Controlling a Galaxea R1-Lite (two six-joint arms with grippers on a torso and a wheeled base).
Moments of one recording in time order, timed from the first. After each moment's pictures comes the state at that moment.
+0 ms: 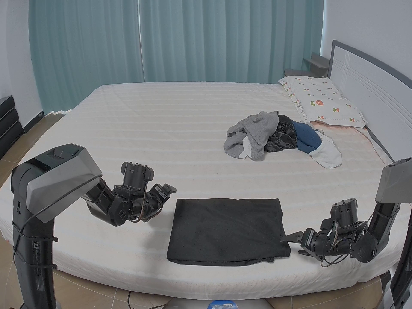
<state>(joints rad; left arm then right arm) -0.32 2.35 -1.08 -0.59 -0.04 -1.01 0.24 2.13 -0.31 -1.05 0.31 0.79</state>
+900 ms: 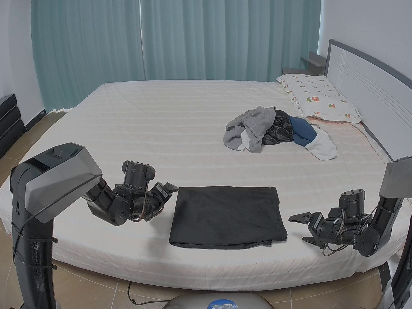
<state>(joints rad) -0.33 2.34 -1.08 -0.58 -0.04 -1.02 0.17 2.15 -0.35 -1.16 0.32 0.93</state>
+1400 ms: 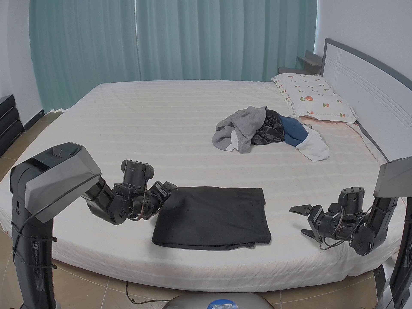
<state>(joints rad) -0.31 2.34 -1.08 -0.59 -0.05 -0.99 0.15 2.22 -0.39 -1.28 0.32 1.01</state>
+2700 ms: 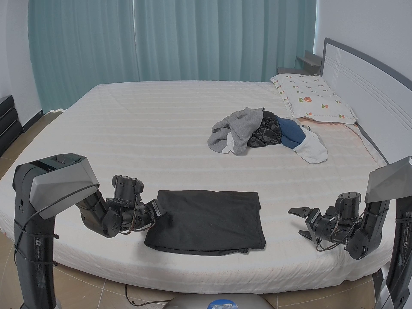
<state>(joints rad) -0.27 2.38 -0.93 -0.75 -0.16 -0.69 0.14 2.32 -0.38 -1.41 0.32 1.02</state>
